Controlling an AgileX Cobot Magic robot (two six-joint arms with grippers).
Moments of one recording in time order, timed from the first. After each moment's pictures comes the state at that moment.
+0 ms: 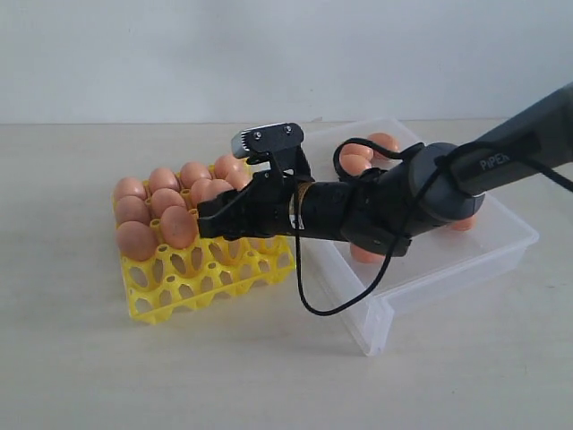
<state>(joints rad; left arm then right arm) -0.05 0.21 0.00 -0.31 -0.03 0.27 0.63 2.15 -1.16 -0.63 -0.57 0.74</state>
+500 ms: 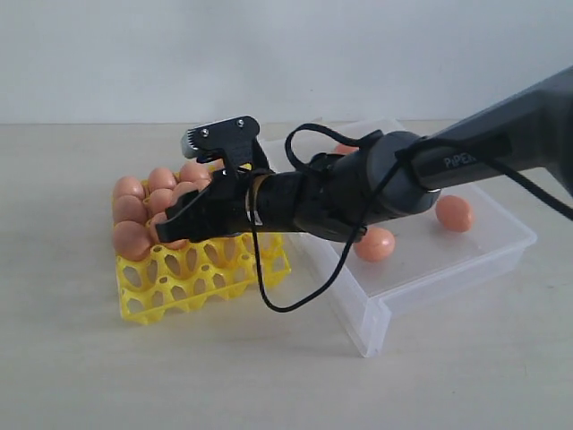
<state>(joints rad) -0.05 0.21 0.00 -0.31 -0.03 0.27 0.73 2.15 -1.28 -0.67 -0.35 0.78</state>
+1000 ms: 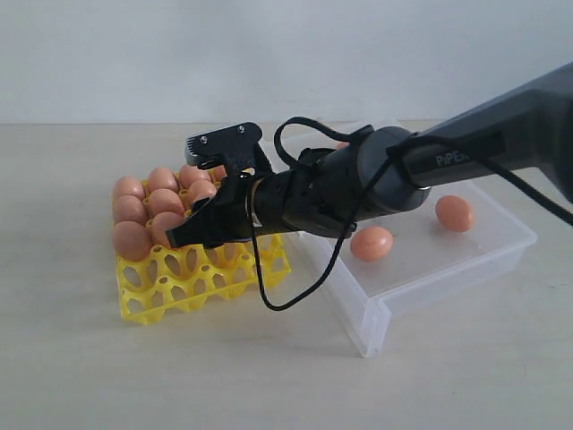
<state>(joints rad) -0.05 0.21 0.00 -0.31 -0.03 0.27 0.75 2.15 -1.31 -0.67 -0.13 0.80</state>
